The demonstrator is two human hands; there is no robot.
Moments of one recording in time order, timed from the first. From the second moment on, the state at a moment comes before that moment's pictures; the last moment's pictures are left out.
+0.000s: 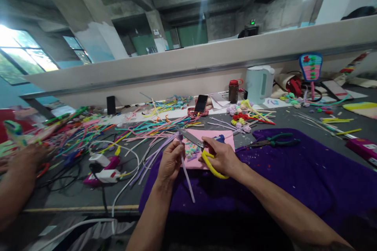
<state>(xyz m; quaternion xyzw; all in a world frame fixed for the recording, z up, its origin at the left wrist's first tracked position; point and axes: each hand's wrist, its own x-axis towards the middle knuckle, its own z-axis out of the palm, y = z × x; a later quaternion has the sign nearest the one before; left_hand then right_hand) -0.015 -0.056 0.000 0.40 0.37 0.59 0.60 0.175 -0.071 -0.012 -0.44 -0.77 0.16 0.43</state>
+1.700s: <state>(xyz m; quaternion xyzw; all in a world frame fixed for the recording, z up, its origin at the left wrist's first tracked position) -0.016 -0.057 -0.008 0.32 0.30 0.58 0.69 0.138 -0.066 -0.008 -0.41 -0.69 0.32 0.50</state>
